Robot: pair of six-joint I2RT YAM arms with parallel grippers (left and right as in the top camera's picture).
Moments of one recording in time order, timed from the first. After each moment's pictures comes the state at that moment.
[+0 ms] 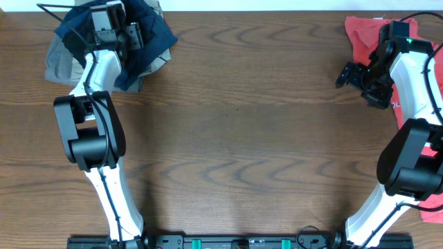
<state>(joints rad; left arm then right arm) 0.13 2.29 1.77 -0.19 0.04 -0.06 -0.19 2.01 1.69 -1.14 -0.09 0.36</state>
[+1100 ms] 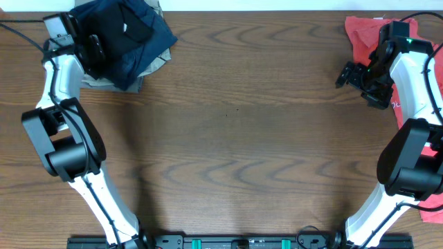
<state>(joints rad) 0.32 2.24 1.77 -0.38 -0.08 -0.01 -0.19 2.01 1.69 -1.14 -0.09 0.36</state>
